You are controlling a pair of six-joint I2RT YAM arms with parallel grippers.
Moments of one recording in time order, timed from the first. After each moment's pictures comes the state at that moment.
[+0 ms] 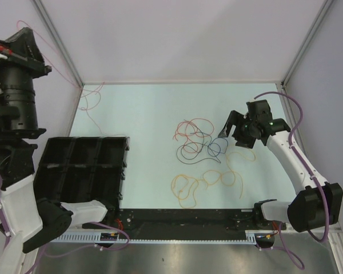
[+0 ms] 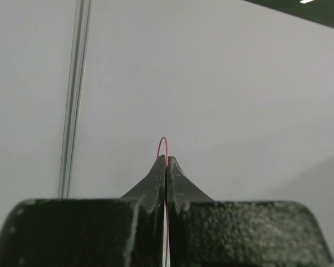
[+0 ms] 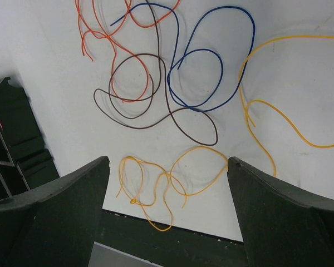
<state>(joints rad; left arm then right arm) -0.56 1.23 2.30 -0.48 -0.63 0.09 0.22 1.27 1.12 -0.78 -0.22 0.60</state>
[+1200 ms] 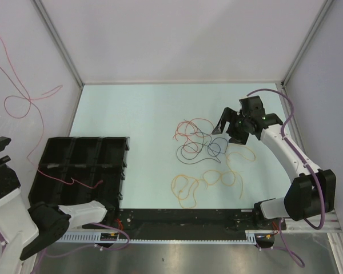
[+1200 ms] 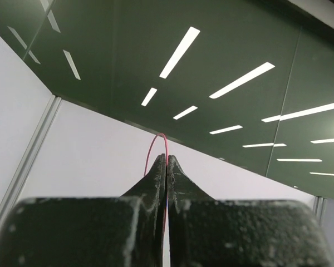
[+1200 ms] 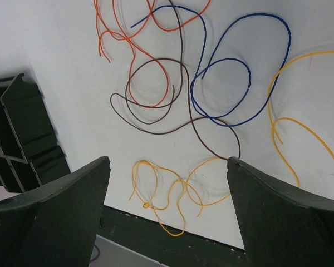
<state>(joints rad) -0.56 1.18 2.38 -0.06 -0.39 0.08 0.25 1.37 1.16 -0.72 -0.26 0.62</state>
